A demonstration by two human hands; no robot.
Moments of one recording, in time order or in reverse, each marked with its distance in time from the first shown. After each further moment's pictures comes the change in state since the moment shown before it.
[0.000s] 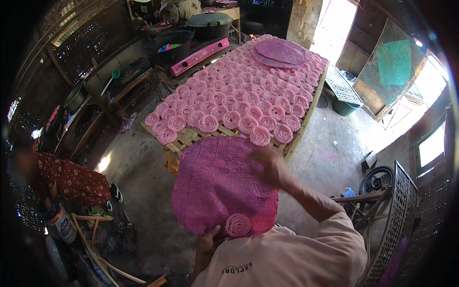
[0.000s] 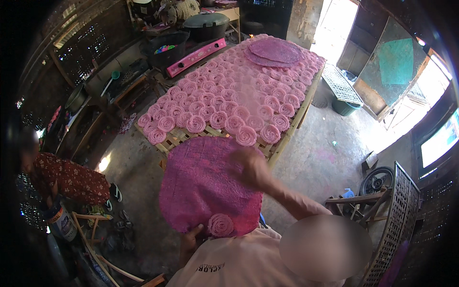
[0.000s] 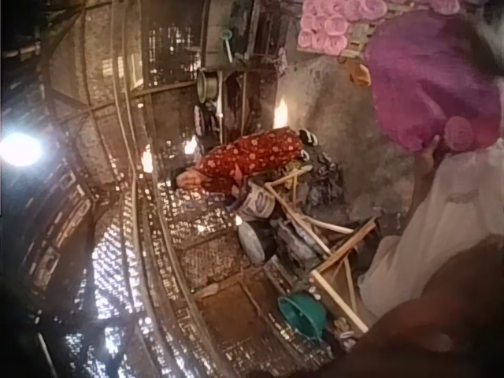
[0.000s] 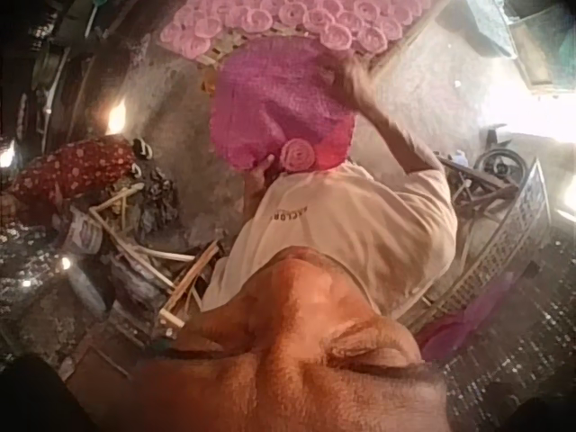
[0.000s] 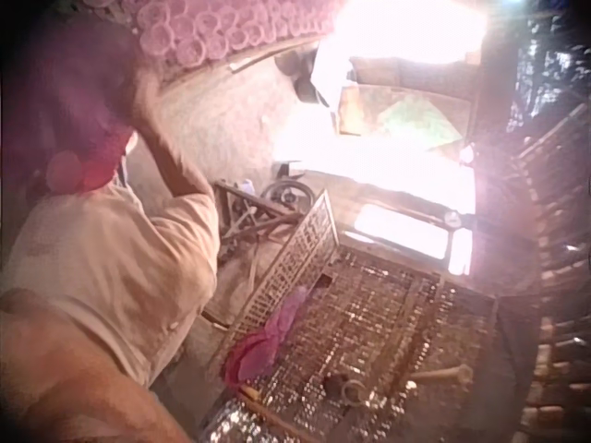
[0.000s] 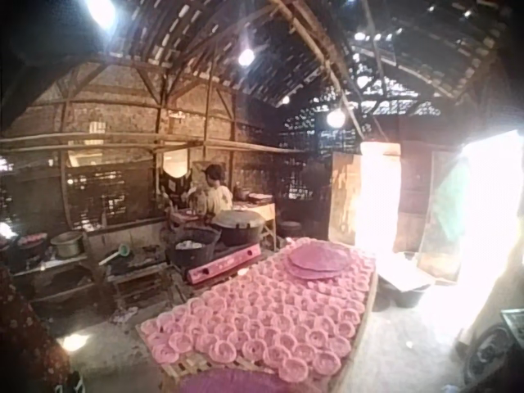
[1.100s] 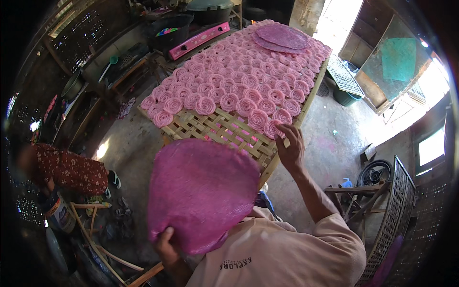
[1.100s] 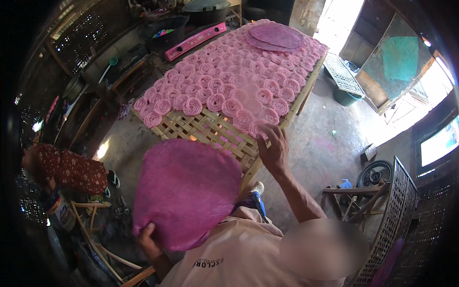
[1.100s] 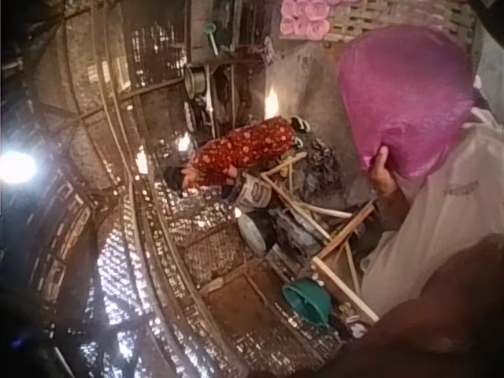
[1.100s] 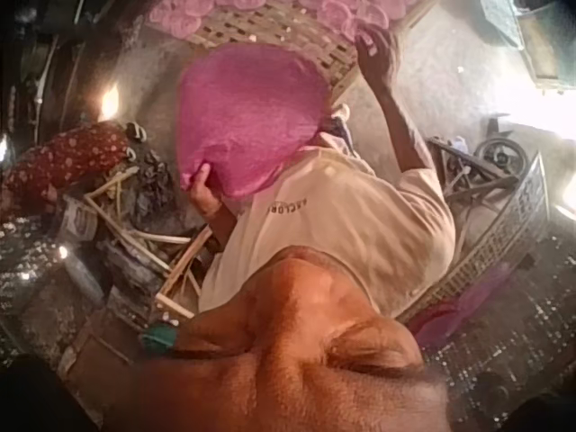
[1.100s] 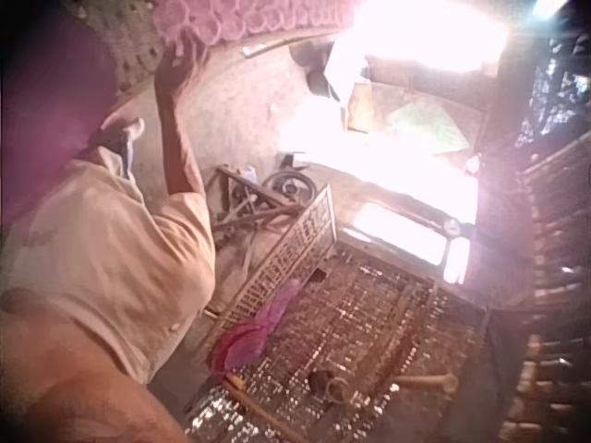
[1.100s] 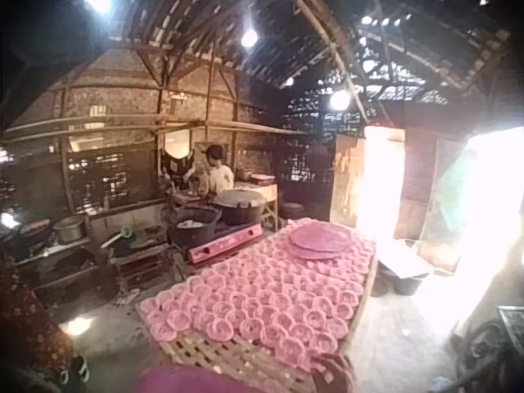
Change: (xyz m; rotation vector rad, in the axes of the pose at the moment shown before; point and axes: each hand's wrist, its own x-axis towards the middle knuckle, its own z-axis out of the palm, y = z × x) left_hand -0.066 0.071 -0.026 0.200 0.329 0.497; right_hand -0.039 0.044 -0.013 -0.178 0.476 0.258
